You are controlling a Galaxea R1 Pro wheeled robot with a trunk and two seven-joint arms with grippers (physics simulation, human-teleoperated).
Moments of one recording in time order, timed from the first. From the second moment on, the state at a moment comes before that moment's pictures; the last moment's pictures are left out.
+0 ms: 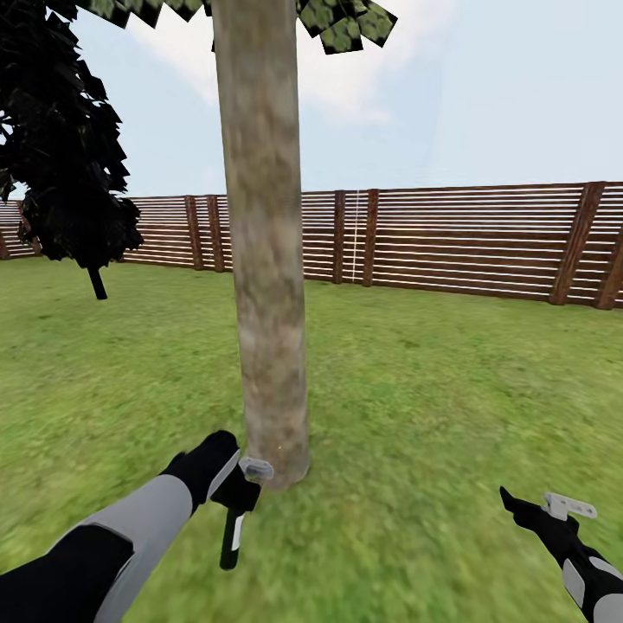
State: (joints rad) left arm -0.91 -0.06 -0.33 -0.30 0.05 0.99 -0.24; right arm -0.62 -0.30 -1.13 -0.25 0.62 -0.33 0.38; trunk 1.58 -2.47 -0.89
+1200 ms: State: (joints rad) left arm -1.07 -0.06 -0.33 -0.41 0.05 1.00 -0.34; right arm -0.62 -0.30 -1.13 -0.25 0.63 -0.33 0.38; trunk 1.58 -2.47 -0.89
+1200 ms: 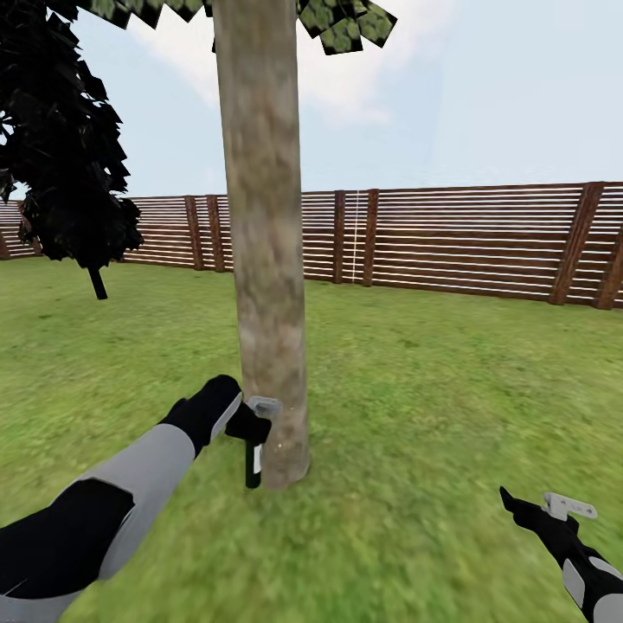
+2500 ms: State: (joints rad) left arm -1.31 -0.03 -0.33 -0.41 0.05 1.00 -0.34; right arm -0.62 -0.30 -1.13 -0.25 0.63 -0.33 0.38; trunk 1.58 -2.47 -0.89
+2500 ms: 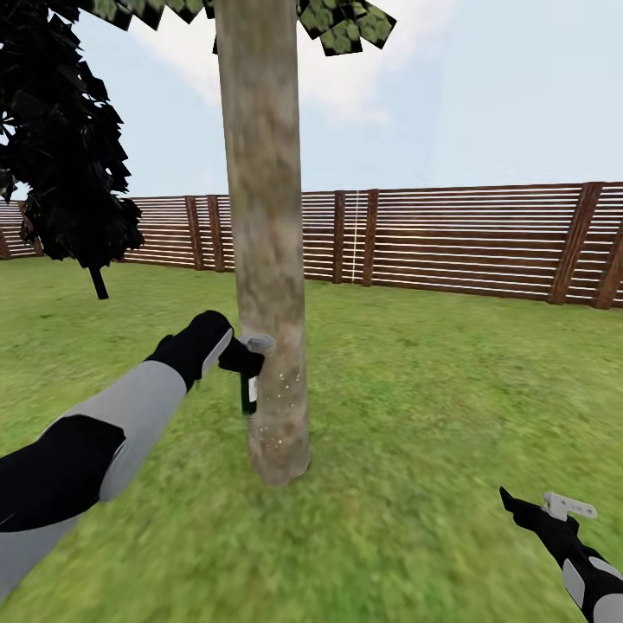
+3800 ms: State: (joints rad) left arm -1.66 -0.04 -0.33 -0.29 0.05 1.00 -0.34; right arm -0.62 -0.30 -1.13 -0.25 0.63 -0.33 0.38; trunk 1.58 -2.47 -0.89
